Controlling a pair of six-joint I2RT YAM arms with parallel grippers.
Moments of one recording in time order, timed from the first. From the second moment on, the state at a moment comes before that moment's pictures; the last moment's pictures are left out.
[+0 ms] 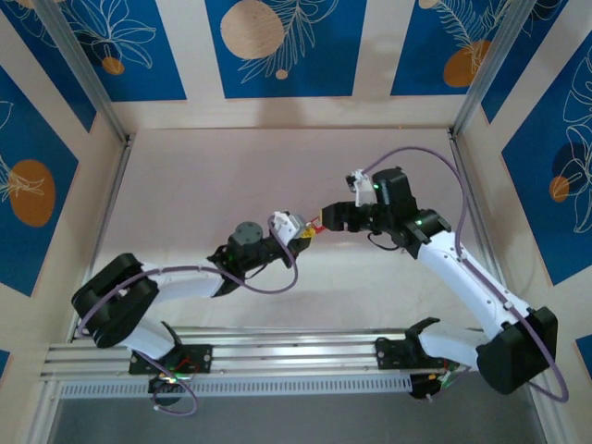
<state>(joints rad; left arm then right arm) -0.86 1.47 0.62 0.69 0.23 0.03 0.42 1.13 0.96 -0.49 -0.46 0.38</state>
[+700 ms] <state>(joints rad) -0.77 1.48 0.89 0.06 0.68 0.02 0.38 1.10 0.77 -0.10 -0.92 0.25</state>
